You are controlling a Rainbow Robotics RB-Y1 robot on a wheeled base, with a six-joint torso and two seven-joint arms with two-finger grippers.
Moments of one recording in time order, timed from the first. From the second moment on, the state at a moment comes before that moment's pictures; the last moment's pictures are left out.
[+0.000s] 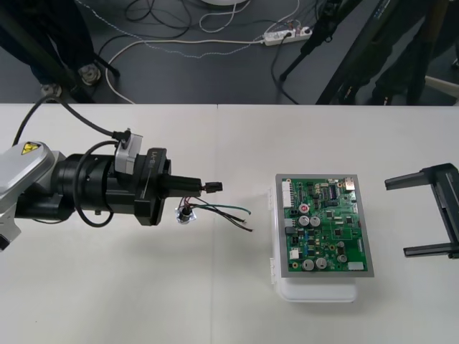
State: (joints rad) right arm -0.02 -0.91 -0.21 -1.80 1.15 -1.56 -0.06; left arm -0.40 0.71 -0.43 -1.45 -0.75 -1.27 -0.15
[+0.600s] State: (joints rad) right arm -0.02 -0.91 -0.25 -1.86 1.49 -1.56 -0.15; left arm -0.42 0.58 -0.47 -1.21 -0.81 -1.34 -0.35
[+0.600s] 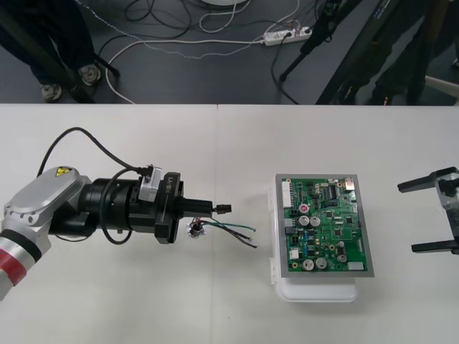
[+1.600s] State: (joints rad) right arm 0.02 -0.91 -0.16 -2.17 1.95 -1.56 -0.55; left arm -0.53 0.43 -0.55 -0.95 -0.89 -1.37 -0.49
